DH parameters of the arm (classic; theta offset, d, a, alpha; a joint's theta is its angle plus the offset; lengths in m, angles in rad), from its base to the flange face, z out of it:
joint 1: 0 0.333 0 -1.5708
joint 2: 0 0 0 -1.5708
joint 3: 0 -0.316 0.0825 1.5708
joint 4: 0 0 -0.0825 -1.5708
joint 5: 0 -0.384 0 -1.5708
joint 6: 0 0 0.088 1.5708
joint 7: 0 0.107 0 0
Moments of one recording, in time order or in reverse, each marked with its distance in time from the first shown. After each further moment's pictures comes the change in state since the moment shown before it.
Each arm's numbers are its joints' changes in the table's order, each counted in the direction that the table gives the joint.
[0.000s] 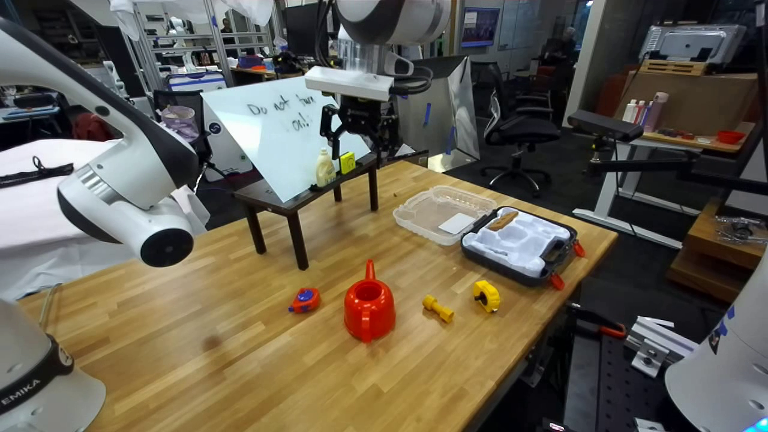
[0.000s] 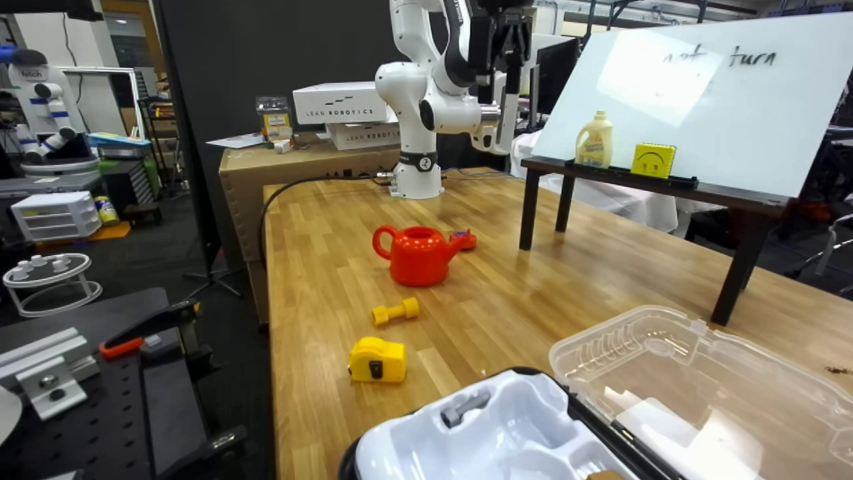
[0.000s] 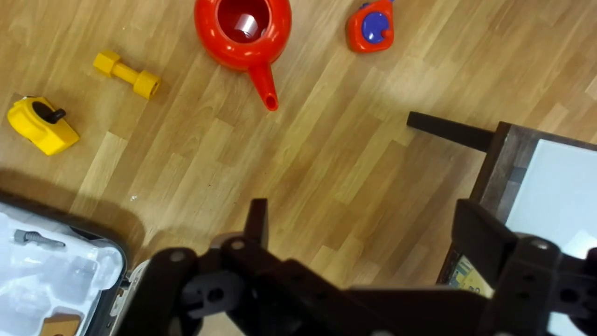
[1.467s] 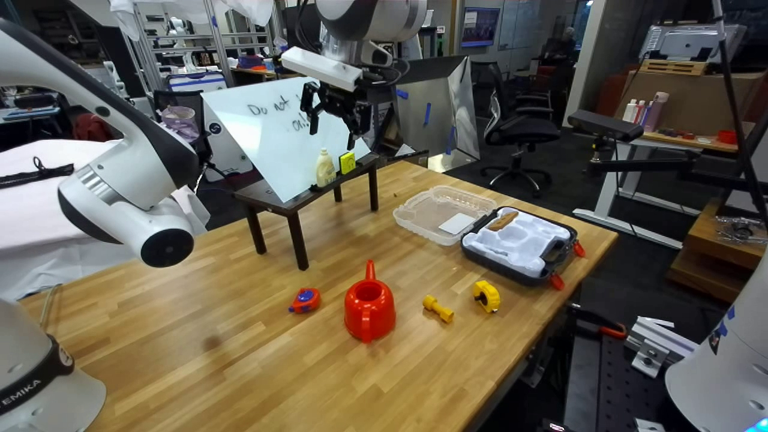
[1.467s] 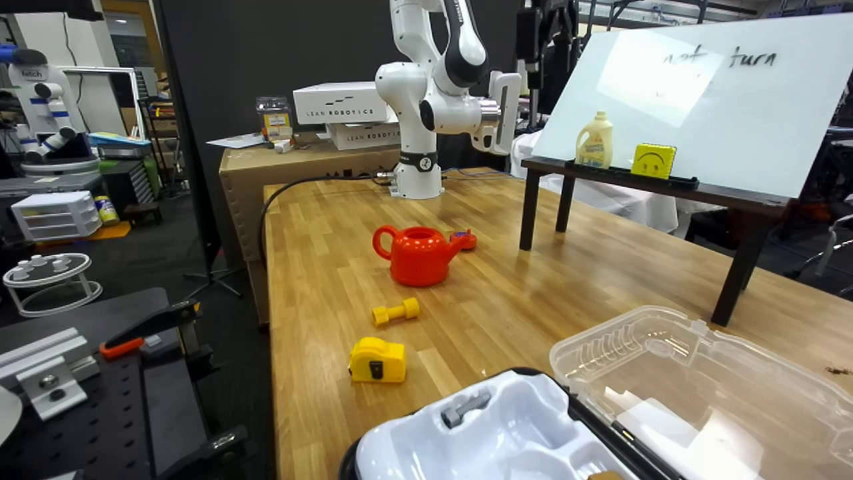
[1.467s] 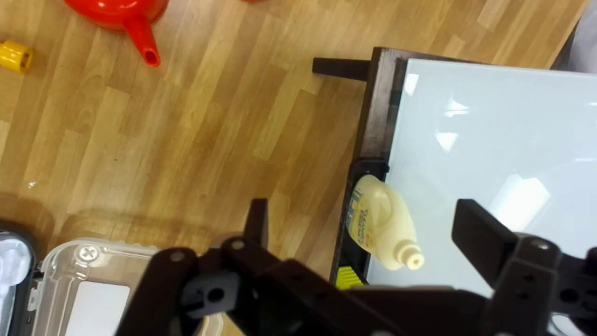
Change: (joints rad) arm 0.006 0.132 0.033 -0.203 -0.001 0.091 0.082
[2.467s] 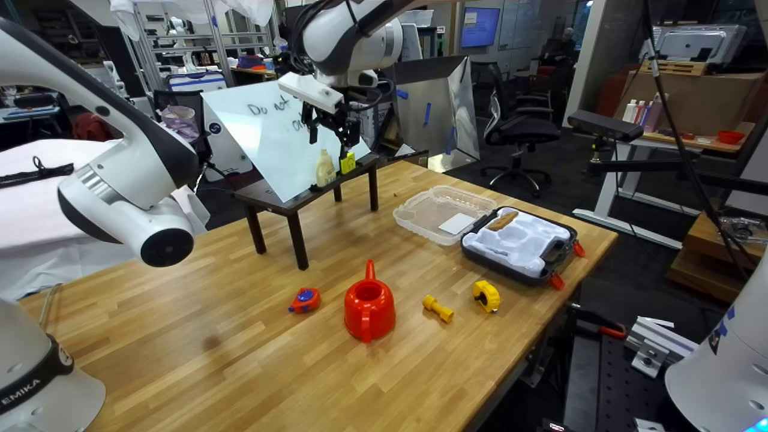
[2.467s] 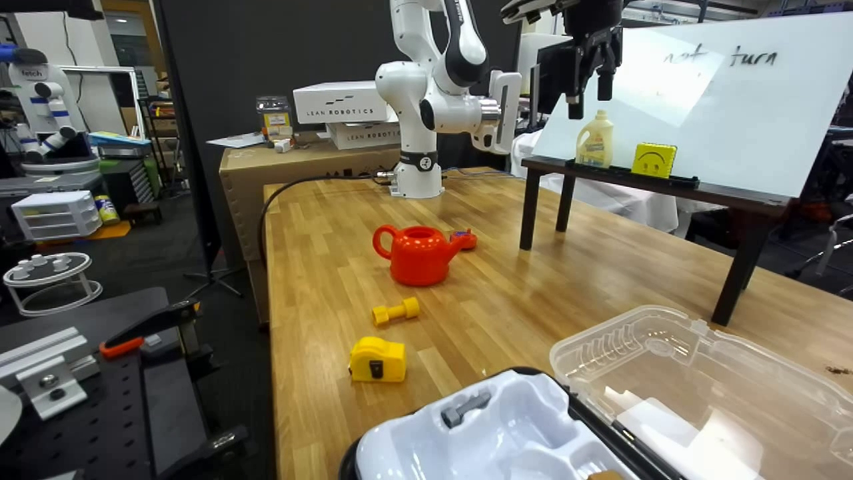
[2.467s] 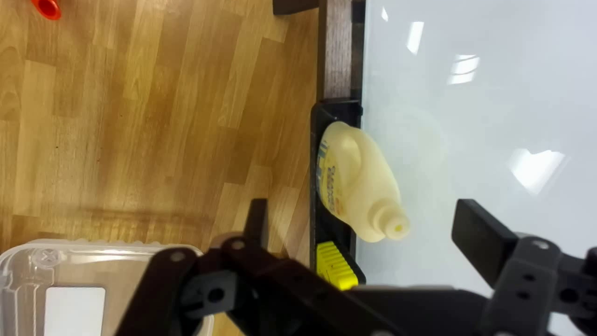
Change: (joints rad) arm 0.002 0.236 0.062 -0.246 0.007 -0.003 0.101
